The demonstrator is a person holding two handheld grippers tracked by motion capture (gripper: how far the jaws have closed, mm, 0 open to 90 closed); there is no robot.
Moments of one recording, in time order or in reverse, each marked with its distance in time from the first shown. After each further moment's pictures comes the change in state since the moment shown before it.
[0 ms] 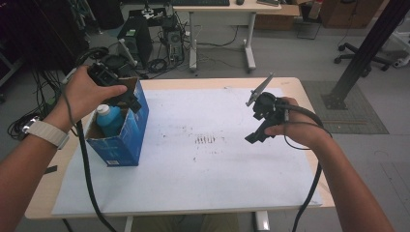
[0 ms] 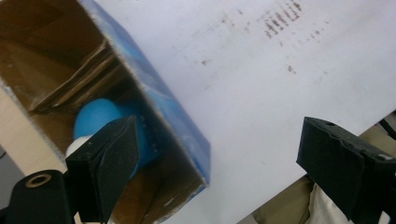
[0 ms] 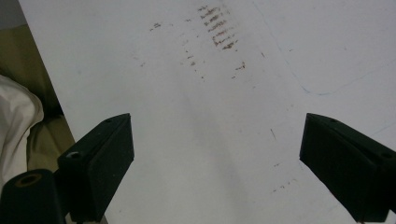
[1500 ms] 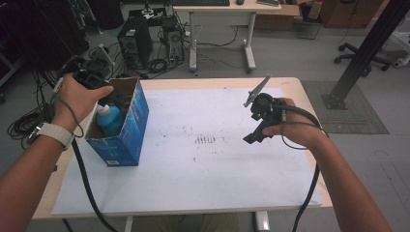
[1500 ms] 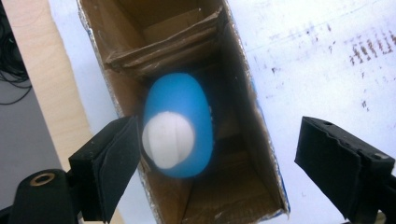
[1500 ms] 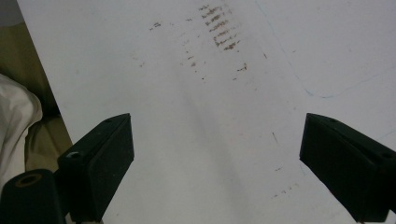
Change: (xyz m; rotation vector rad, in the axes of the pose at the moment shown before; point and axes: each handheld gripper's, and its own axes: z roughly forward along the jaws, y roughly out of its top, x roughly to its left) left arm 0.057 -0.021 0.024 -0.007 0.135 -0.272; right arm -0.002 0.002 0.007 0.007 0.008 -0.009
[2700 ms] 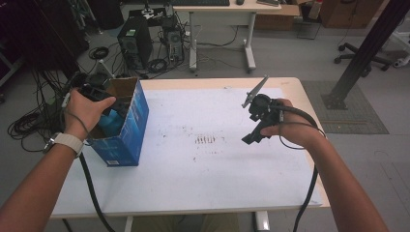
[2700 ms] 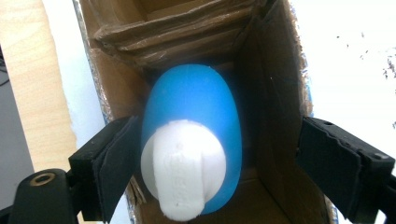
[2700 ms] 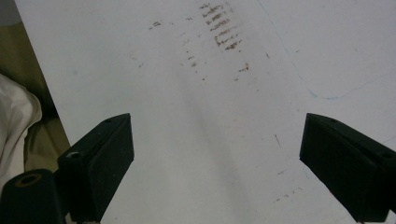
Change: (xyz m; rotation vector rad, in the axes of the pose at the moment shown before) left arm 0.015 -0.012 0.048 -0.023 -0.016 -0.106; right arm -0.002 0.001 0.007 0.004 0.010 0.003
